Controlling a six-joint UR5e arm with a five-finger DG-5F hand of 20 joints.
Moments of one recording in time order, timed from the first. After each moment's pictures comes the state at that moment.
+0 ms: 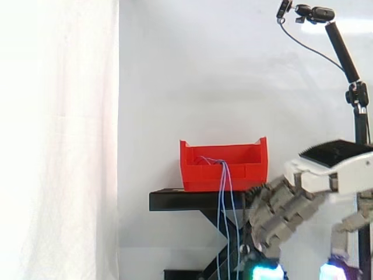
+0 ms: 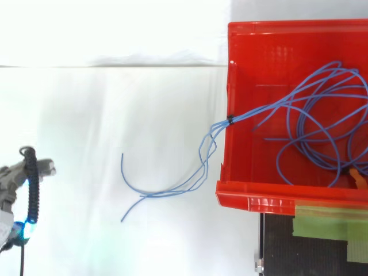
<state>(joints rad) 0.26 -2.04 -1.55 -2.89 -1.51 -1.83</state>
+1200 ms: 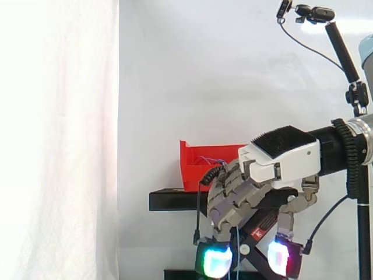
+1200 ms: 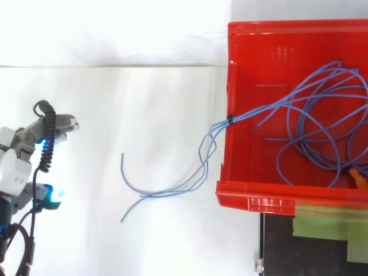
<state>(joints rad) 0.19 -2.16 -1.27 -3.09 -1.54 -1.97</state>
